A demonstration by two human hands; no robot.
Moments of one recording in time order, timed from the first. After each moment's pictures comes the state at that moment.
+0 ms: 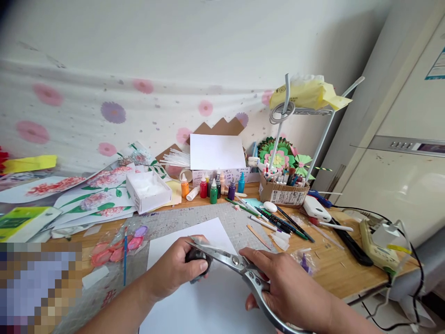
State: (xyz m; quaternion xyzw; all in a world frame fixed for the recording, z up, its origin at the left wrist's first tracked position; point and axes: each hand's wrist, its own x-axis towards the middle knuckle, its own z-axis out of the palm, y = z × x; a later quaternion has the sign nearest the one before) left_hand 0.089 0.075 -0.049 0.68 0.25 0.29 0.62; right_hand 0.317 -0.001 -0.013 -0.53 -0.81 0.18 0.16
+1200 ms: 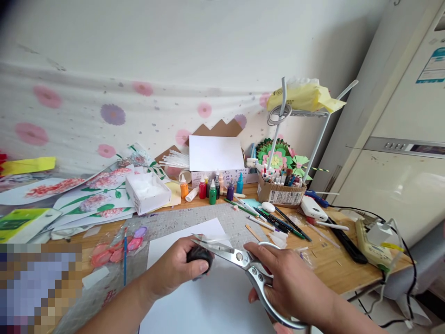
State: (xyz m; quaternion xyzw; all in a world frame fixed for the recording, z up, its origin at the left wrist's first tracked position) left_hand 0.089 0.073 -0.043 0.70 0.24 0.30 0.60; right_hand 0.332 -0.002 -0.028 -0.56 -0.81 0.08 0.17
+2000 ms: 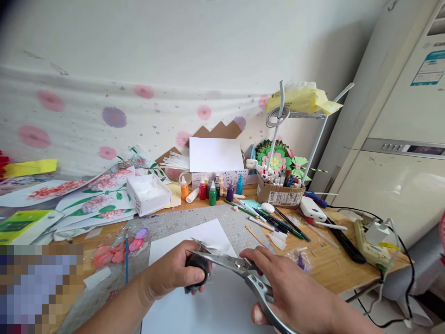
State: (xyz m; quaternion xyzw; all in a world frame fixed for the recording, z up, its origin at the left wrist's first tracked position) left_hand 0.084 0.074 -0.045 0.64 0.23 0.21 0.70; right_hand 0.327 -0.013 -0.009 -0.51 -0.84 0.14 0.13
